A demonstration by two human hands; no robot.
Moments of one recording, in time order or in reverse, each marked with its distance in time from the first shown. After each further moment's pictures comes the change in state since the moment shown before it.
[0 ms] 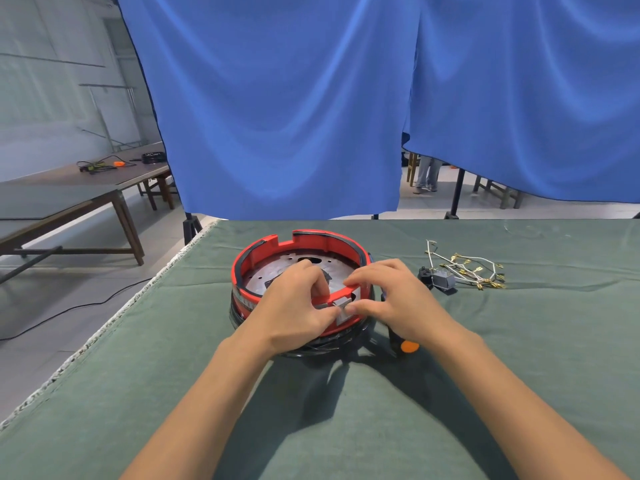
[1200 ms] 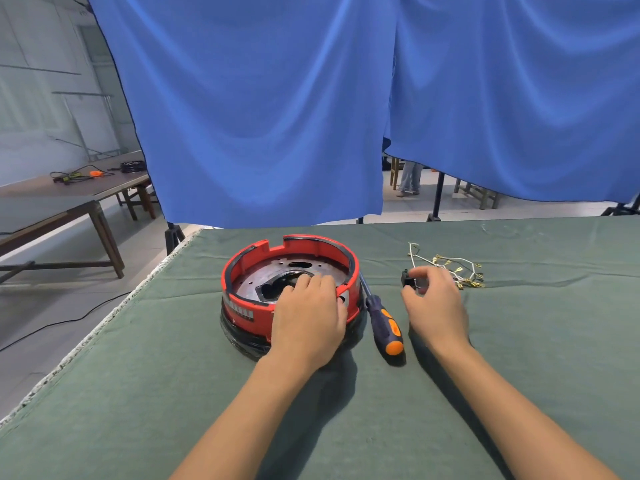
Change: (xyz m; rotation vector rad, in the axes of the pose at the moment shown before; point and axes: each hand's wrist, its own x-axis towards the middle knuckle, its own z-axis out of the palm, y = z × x) left_hand 0.006 0.020 0.046 0.478 0.076 -0.029; right_hand -0.020 0.043 -0.006 0.020 0.485 0.574
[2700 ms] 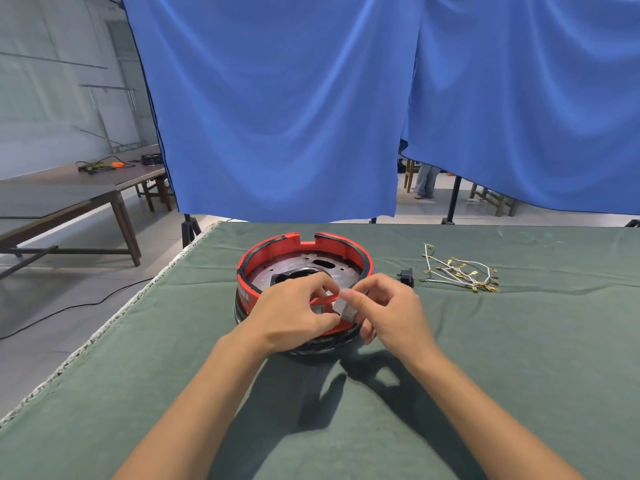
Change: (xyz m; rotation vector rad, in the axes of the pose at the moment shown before) left_hand -0.010 -0.042 -0.042 -0.440 -0.341 -0.081; right_hand -0.052 -0.058 0.012 0.593 -0.434 -0.119
